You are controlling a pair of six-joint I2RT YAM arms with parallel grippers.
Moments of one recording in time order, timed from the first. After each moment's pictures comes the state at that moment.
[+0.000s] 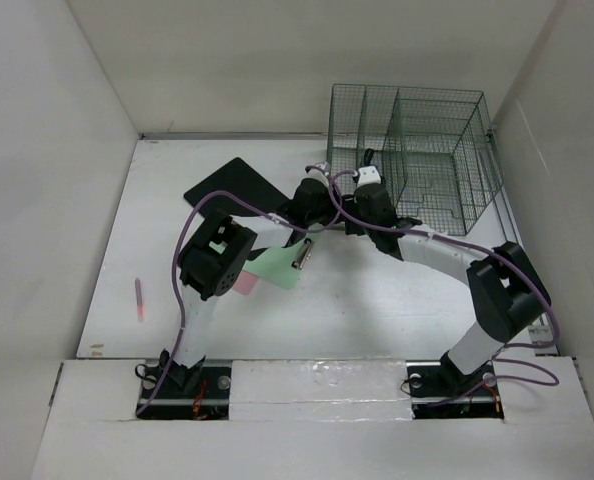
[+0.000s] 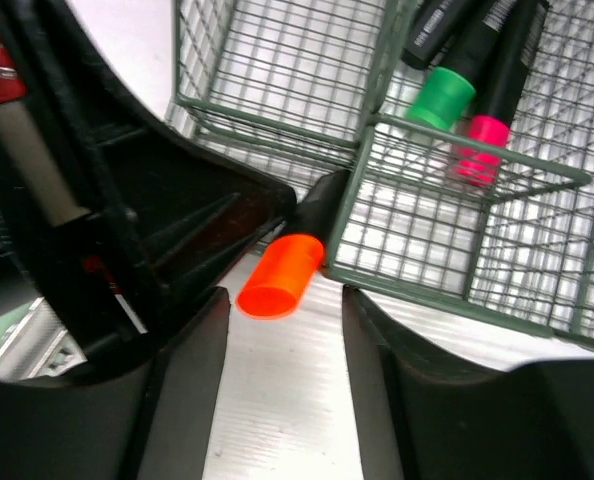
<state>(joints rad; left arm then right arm) -0.67 2.14 1.33 0.40 0.13 -0.75 0.57 1.63 1.00 0.02 0.29 0.21</state>
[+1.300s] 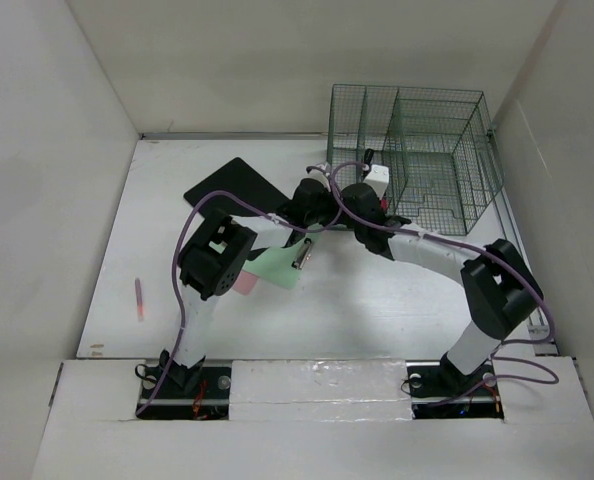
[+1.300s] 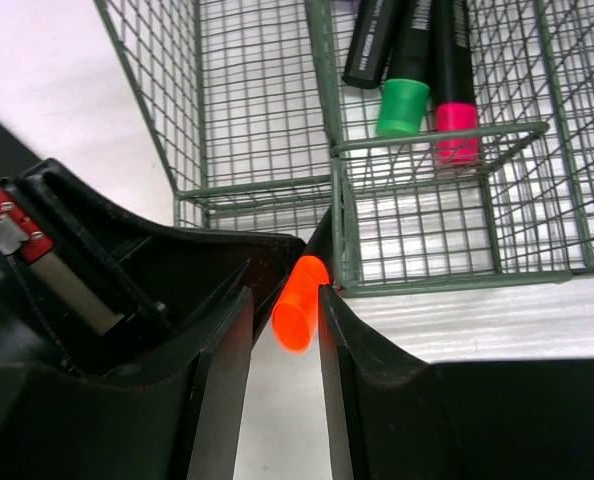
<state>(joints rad) -0.67 2.14 1.32 0.41 0.16 -0.75 0.64 1.66 1.06 0.01 0.57 0.56</state>
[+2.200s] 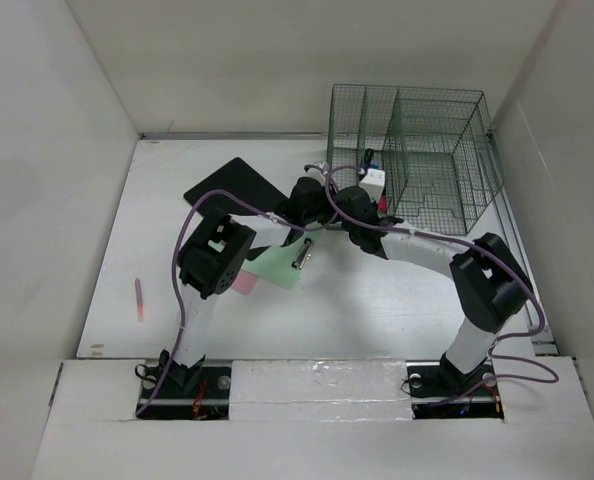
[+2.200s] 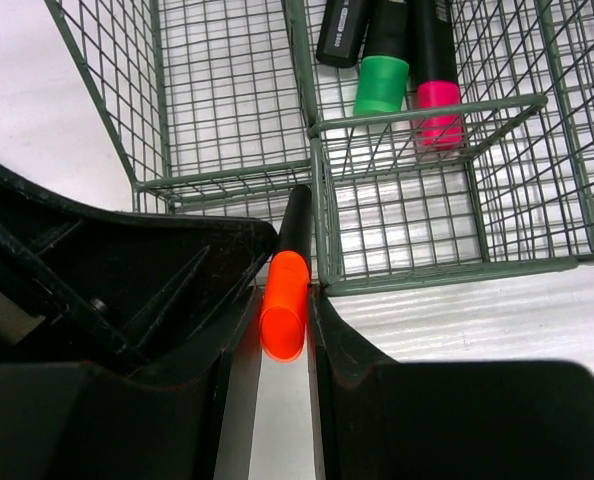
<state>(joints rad) -0.65 2.15 1.32 0.43 0.19 -0.75 0.65 1.73 1.08 -0.02 0.64 0.57</state>
